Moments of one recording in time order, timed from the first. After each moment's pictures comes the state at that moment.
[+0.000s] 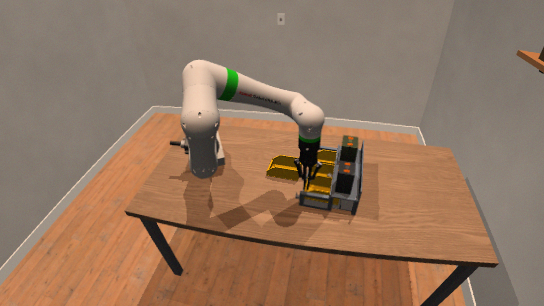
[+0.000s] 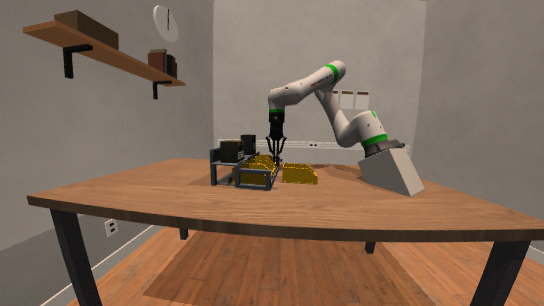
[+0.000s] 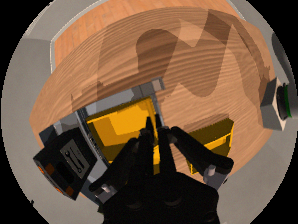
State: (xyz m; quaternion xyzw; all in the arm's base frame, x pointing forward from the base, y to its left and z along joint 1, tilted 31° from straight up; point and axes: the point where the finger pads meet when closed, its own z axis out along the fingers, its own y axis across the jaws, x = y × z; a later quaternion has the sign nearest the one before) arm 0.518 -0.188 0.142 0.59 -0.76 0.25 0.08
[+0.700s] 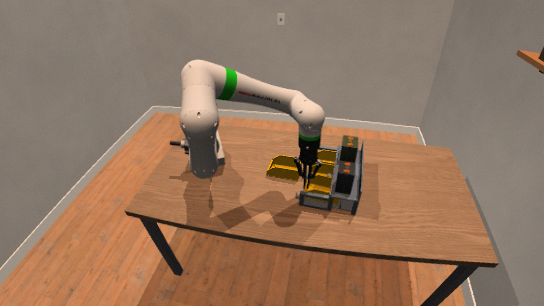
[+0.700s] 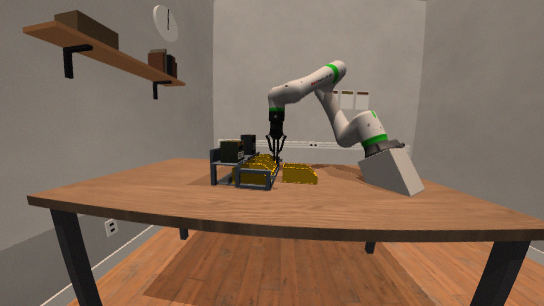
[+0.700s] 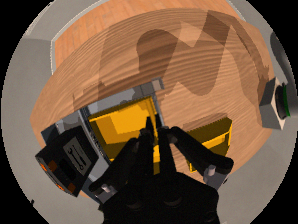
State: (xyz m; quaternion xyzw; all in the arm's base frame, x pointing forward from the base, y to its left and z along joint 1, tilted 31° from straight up) arm 0.516 -0.184 0.149 0.59 -0.76 0.25 0.08
